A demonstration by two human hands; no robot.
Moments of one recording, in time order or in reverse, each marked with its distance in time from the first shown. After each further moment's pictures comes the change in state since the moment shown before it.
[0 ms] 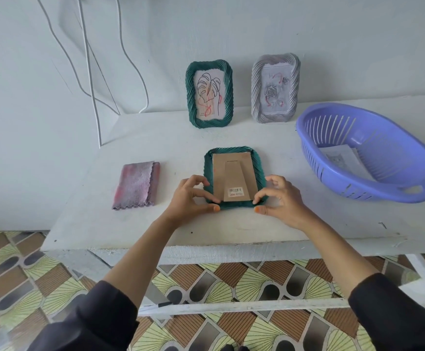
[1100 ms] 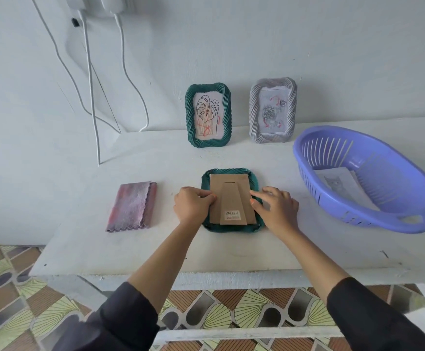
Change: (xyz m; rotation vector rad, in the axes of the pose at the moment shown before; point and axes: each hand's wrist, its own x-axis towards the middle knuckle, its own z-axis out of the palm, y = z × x) left_hand 0.050 0.033 0.018 -0.085 0.415 -0.509; right_hand 0.042 0.003 0.013 -0.191 0.242 0.170
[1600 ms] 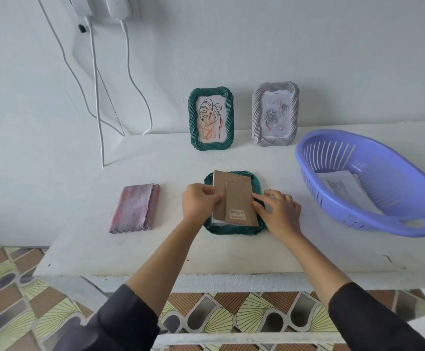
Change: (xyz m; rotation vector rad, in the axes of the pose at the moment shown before) left_hand -0.006 0.019 -0.010 -0.119 -0.076 0.016; right_hand -0.003 -0.001 -0.002 -0.010 -0.022 0.007
